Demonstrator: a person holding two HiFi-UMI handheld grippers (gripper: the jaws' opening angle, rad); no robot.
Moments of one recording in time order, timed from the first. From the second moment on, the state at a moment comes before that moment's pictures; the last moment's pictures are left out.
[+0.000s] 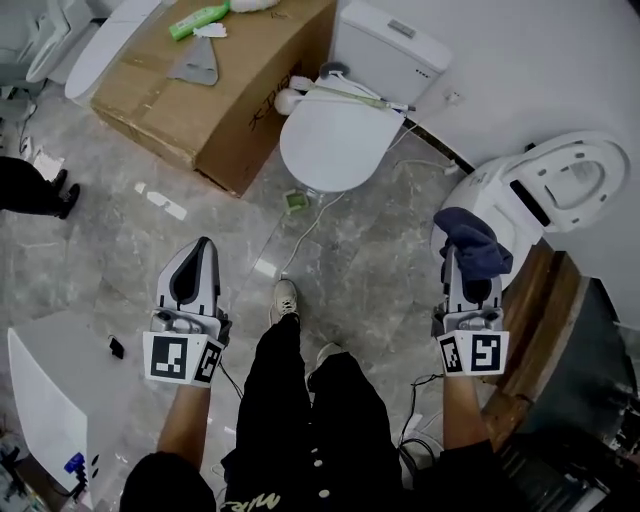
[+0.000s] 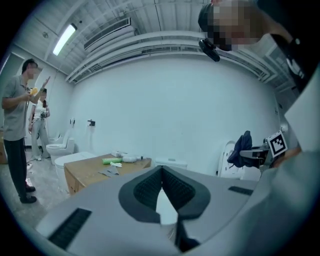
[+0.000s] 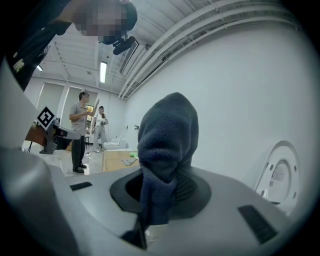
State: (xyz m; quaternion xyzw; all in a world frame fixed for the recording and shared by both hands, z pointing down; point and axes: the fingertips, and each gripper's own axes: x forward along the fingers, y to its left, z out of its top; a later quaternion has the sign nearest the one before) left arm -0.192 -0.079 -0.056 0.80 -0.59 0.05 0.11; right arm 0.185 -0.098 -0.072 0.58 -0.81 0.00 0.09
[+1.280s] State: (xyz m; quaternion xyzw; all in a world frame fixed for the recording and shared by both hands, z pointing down) left arm -0.225 -0.119 -0.285 0.82 -0.57 -0.02 0.03; right arm 0.145 -0.103 -0.286 0.62 -0.78 -0.03 0.01
